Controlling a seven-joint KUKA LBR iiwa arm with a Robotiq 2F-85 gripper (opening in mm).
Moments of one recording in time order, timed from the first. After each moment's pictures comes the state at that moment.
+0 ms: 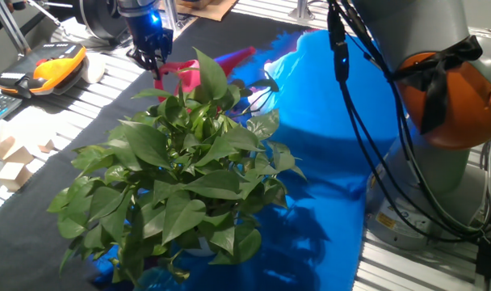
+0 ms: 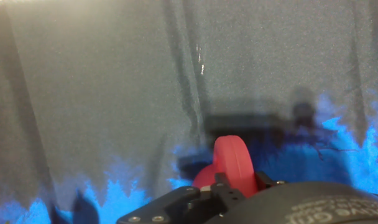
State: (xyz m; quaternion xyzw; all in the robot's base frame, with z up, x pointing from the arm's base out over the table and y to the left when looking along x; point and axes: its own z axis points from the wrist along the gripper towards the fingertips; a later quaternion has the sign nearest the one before) arm 0.633 -0.004 0.194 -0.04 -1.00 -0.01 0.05
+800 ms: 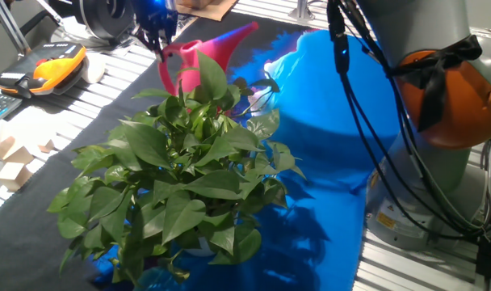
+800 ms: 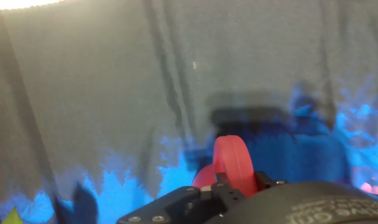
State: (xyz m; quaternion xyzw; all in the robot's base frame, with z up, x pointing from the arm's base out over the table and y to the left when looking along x) arm 0.618 -0.026 0.243 -0.09 -0.99 -0.01 0.04
